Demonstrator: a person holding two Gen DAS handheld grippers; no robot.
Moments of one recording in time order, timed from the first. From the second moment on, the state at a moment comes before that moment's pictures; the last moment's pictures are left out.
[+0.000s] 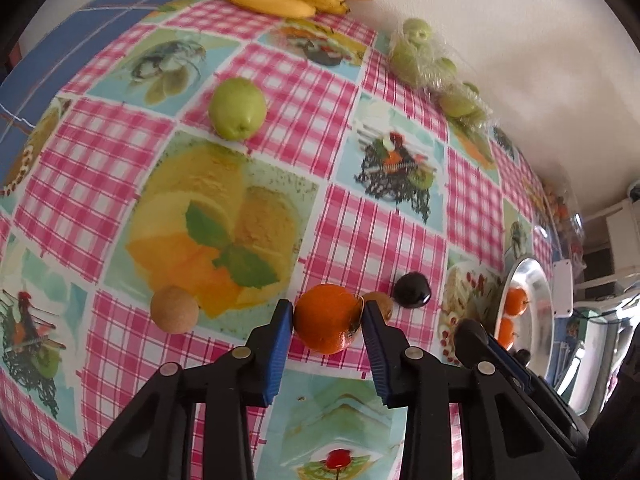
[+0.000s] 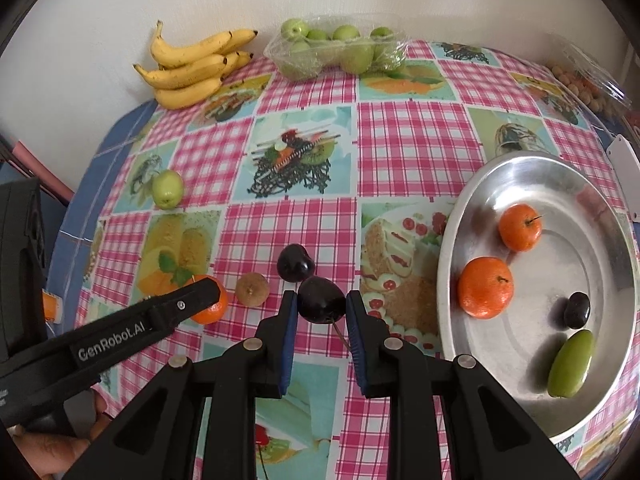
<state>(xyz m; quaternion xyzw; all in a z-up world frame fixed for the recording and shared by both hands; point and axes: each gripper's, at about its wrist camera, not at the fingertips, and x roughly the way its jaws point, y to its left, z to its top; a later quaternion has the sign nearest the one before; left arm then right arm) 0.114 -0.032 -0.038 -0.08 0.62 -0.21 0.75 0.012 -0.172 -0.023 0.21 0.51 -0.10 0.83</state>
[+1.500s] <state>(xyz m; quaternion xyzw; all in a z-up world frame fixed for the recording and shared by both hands) 0.010 -0.181 -0.004 0.03 0.58 -0.31 0.75 -0.108 -0.332 -0.023 0.32 0.47 -0.25 0.78</state>
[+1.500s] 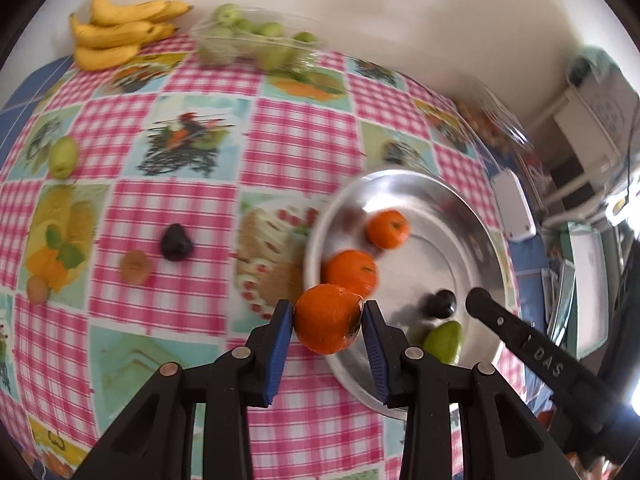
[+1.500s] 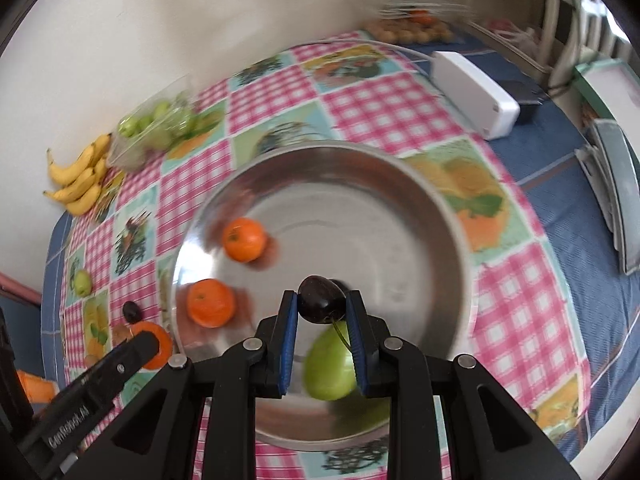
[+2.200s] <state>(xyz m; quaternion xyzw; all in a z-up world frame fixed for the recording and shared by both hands) -0.018 -0.218 -0.017 0.08 0.59 -0.33 0.73 -0.125 -0.349 -0.045 0.34 0.50 -0.26 0.75</state>
